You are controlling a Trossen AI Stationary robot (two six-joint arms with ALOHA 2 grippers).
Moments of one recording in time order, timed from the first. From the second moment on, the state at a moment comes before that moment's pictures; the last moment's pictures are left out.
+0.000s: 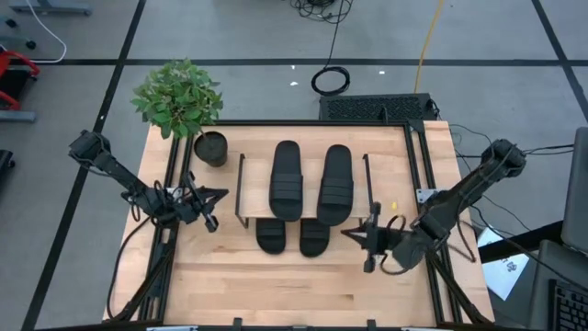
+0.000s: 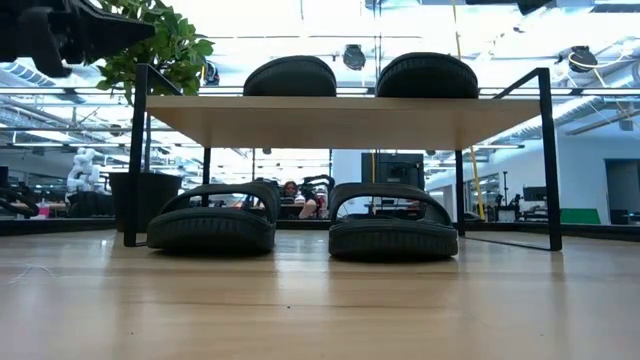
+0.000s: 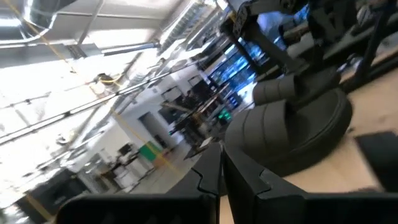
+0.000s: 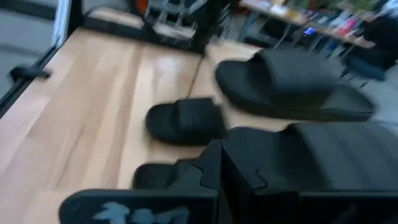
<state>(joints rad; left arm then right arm) -0.64 0.72 0.03 1.08 -0.90 0.97 0.71 1.23 0.78 -0.12 0.85 0.16</state>
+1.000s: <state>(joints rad) -0.67 0.71 0.09 0.91 -1.36 0.71 0.93 0.51 0.72 -0.99 1.17 0.74</state>
